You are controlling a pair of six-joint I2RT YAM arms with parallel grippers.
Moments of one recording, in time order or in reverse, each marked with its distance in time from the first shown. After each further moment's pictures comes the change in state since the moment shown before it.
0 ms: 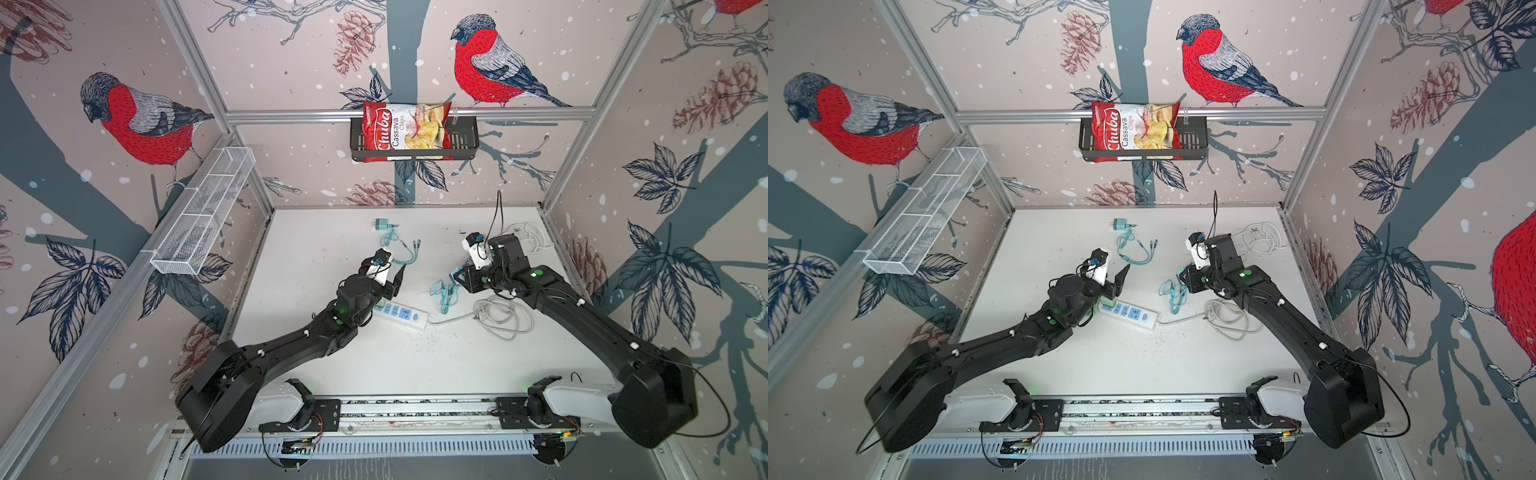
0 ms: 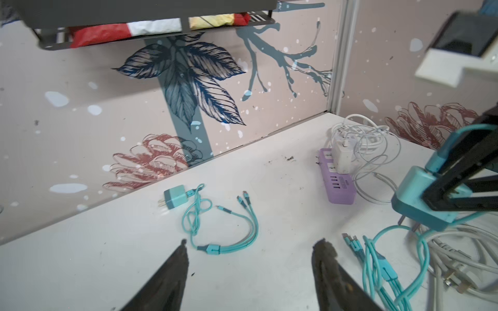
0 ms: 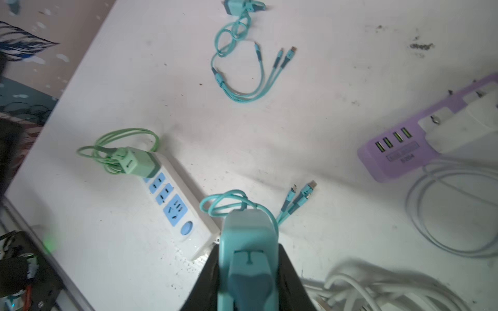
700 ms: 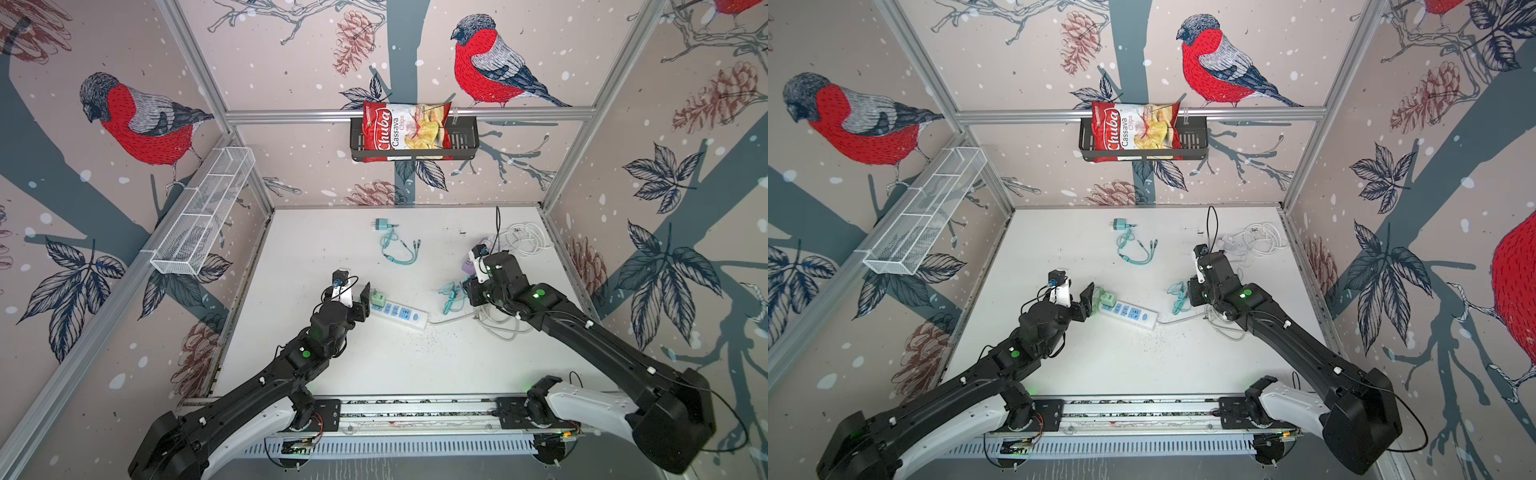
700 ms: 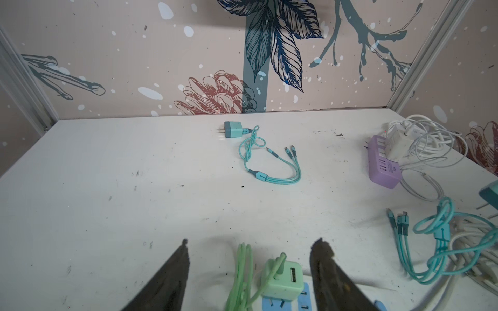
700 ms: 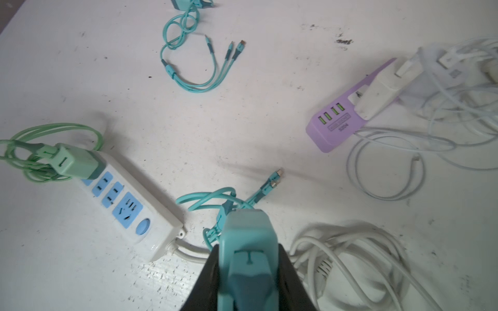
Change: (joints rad) left arm 0.000 -0.425 -0.197 -0.370 -0.214 -0.273; right arm 0.124 -0.132 -0.105 -0.007 0.327 0.082
